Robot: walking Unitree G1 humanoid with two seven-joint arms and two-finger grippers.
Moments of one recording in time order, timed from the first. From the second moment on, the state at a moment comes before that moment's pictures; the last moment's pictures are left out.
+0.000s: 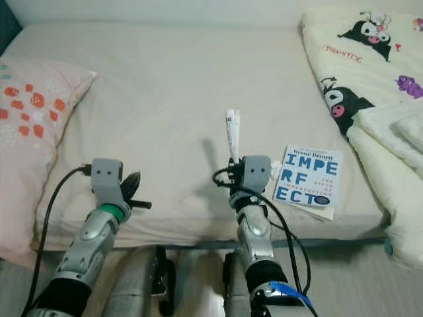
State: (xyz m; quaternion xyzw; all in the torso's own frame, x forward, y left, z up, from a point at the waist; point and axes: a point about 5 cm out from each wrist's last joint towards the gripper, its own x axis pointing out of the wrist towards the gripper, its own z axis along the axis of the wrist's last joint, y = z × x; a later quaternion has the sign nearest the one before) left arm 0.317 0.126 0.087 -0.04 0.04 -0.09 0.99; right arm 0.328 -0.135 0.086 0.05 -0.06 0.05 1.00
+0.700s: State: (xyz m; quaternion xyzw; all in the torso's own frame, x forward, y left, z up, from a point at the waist) left arm 0.325 0.129 0.076 -0.03 0.04 -0.09 0.99; right arm 0.313 -0.135 0.066 0.06 -0.03 0.03 1.00
